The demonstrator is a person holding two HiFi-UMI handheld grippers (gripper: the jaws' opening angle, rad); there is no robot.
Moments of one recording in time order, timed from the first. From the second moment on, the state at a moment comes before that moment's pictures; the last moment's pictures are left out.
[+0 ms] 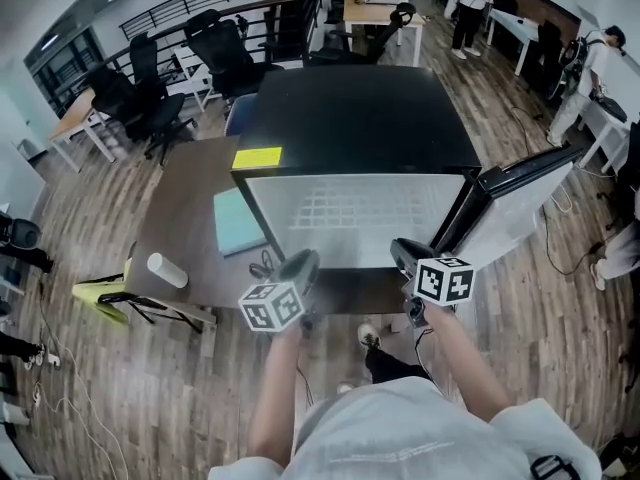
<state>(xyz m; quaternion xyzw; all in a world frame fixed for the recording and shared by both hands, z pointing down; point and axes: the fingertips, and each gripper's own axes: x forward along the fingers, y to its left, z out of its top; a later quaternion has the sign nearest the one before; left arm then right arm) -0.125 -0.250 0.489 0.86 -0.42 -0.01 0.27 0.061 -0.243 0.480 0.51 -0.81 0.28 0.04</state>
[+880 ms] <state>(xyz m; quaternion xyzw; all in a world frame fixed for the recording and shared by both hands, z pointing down) -0.109 -0.111 0.350 0.91 -0.41 0.01 0.01 0.030 -0.105 0.341 0.44 -0.90 0.04 0.06</state>
